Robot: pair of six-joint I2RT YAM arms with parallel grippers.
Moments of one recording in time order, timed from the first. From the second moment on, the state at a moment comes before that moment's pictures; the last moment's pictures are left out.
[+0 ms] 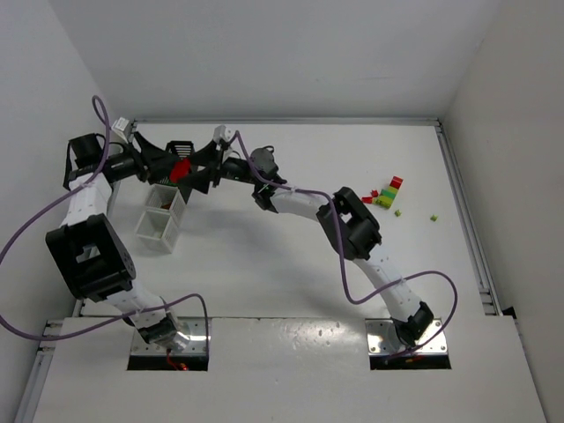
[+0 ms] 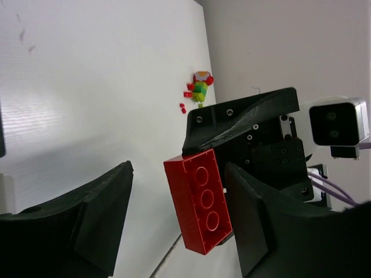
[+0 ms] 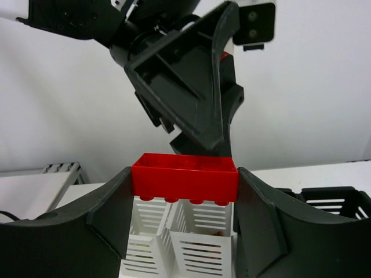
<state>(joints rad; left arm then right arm) 0.45 1.61 1.25 -0.34 1.21 -0.45 0.79 2.46 1.84 1.03 -0.67 0.32</state>
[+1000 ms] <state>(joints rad) 0.37 1.64 1.36 -0.24 1.29 -0.47 0.70 1.83 1.10 0.89 -0.61 0.14</state>
